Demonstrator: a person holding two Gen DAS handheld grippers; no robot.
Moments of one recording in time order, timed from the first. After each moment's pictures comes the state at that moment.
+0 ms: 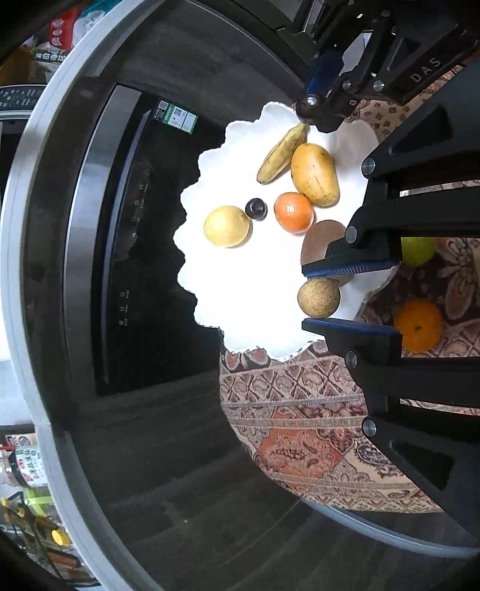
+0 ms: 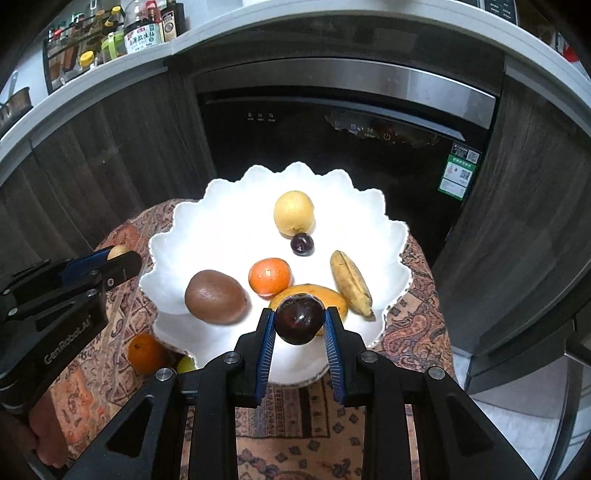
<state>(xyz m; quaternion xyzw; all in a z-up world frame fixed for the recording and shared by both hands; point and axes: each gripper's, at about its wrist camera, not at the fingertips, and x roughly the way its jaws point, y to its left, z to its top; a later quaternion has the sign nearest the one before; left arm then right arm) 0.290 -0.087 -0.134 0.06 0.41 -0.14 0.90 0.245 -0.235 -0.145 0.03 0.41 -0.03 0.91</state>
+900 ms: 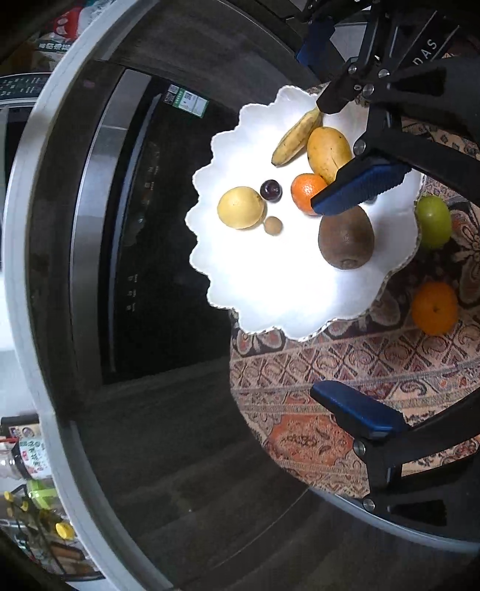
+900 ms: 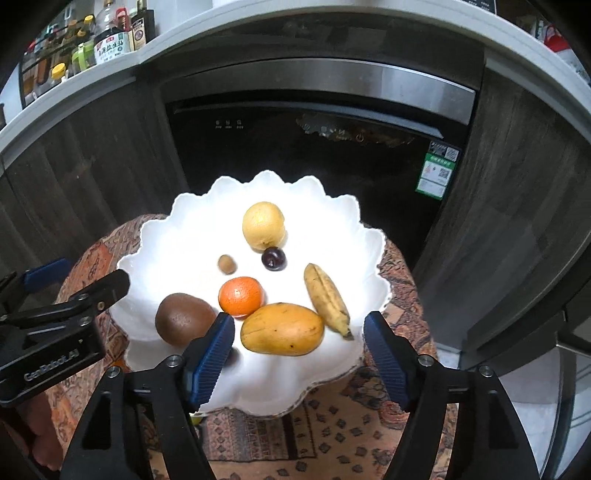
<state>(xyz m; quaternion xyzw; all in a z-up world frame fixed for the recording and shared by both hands) 0.298 -0.082 -0.122 0.06 0.40 -0.11 0.91 0.252 -0.249 -0.136 0.04 0.40 -0.09 0.91</state>
